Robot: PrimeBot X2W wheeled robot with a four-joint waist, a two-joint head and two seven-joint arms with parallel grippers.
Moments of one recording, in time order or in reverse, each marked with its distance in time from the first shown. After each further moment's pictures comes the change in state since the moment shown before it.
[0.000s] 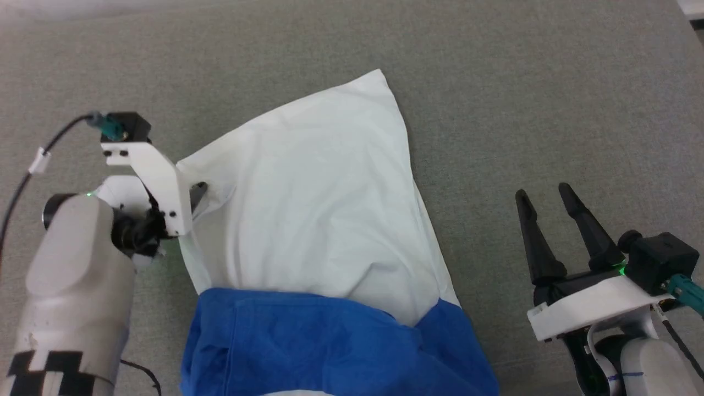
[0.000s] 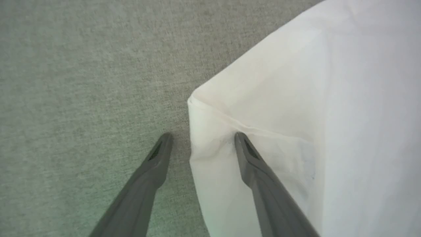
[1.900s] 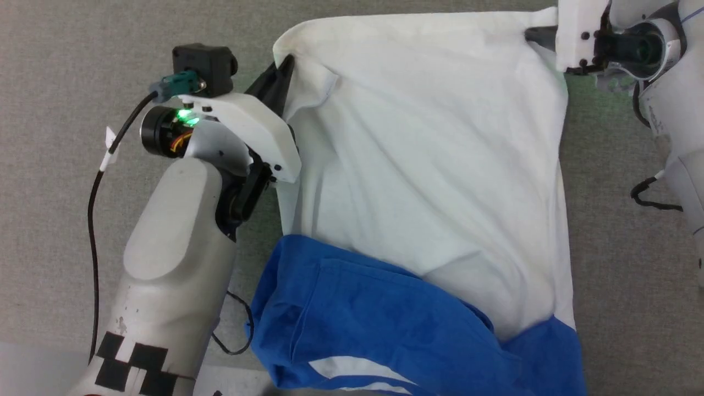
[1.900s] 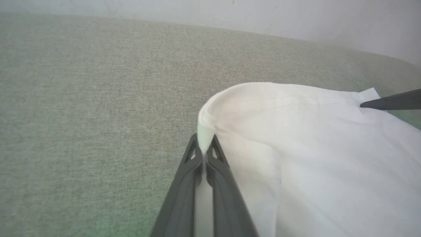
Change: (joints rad) left arm -0.054 -0.175 -0.143 -0.282 -0.031 0.079 -0.447; right arm -1.198 -0.163 0.303 1.109 0.358 0.000 0.815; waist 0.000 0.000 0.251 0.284
